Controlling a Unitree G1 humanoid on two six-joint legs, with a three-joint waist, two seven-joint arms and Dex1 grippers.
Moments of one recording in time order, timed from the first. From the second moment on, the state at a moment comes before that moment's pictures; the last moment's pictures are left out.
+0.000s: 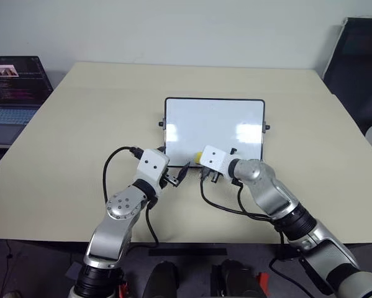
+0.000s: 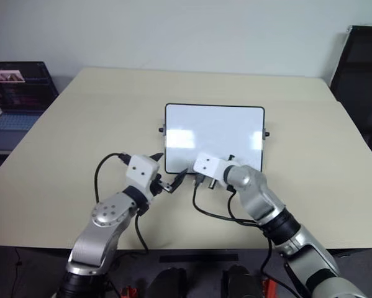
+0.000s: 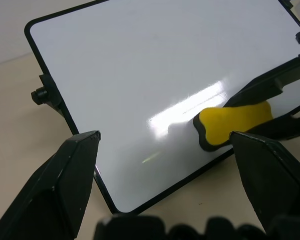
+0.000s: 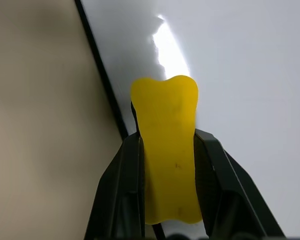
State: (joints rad) left arm -0.15 0.32 -0.10 -0.39 -0.05 0.42 -0.38; right arm -0.64 -0.33 0.48 -0.05 -0.33 0.65 0.62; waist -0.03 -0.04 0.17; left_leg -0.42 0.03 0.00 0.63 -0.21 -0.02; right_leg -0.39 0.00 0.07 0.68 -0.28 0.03
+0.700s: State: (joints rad) left arm -0.22 0.34 -0.12 -0.29 -0.07 0.36 -0.47; right arm -0.70 -0.14 -0.09 -0.53 -0.12 1.52 0.55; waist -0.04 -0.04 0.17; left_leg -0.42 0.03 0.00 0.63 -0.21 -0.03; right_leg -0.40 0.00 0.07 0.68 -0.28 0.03
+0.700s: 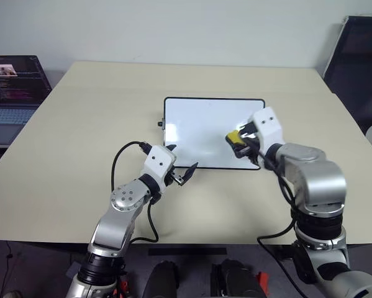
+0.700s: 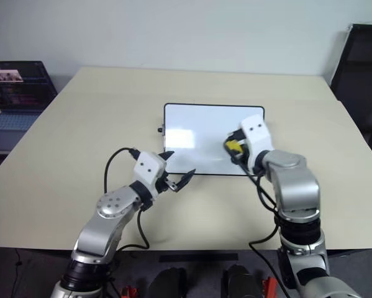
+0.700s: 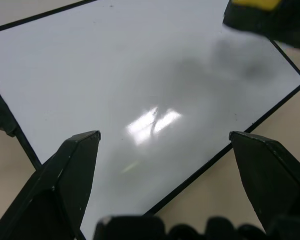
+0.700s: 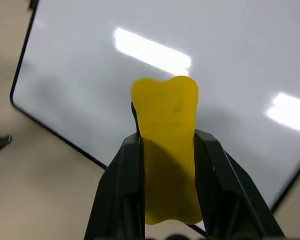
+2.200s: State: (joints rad) left arm -0.38 0.48 -0.21 0.02 -0.31 0.15 -1.19; right arm -0.43 -0.30 -0.35 -0.53 0.15 1.61 0.24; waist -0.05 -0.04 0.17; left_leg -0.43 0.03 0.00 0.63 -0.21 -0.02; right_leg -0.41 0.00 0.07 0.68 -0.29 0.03
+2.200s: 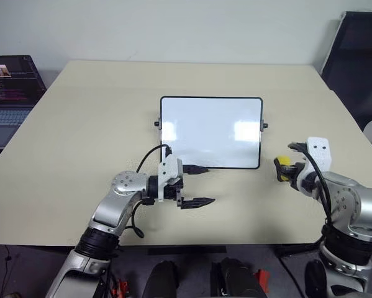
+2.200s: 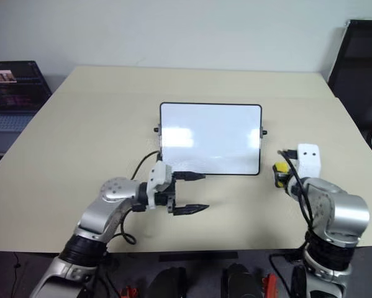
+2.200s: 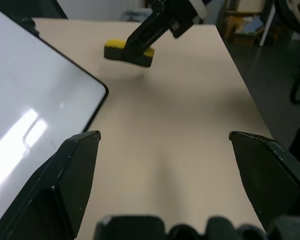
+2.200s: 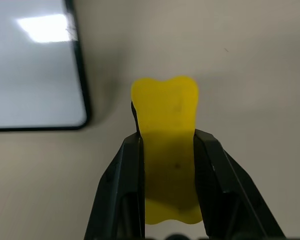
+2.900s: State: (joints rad) left arm -0.36 0.49 -0.21 0.05 -0.30 0.08 -1.21; right arm -0.46 -0.43 -0.29 -0.39 0.38 1.61 0.19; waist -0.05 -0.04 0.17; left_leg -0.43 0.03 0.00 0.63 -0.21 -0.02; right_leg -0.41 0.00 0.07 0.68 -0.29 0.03
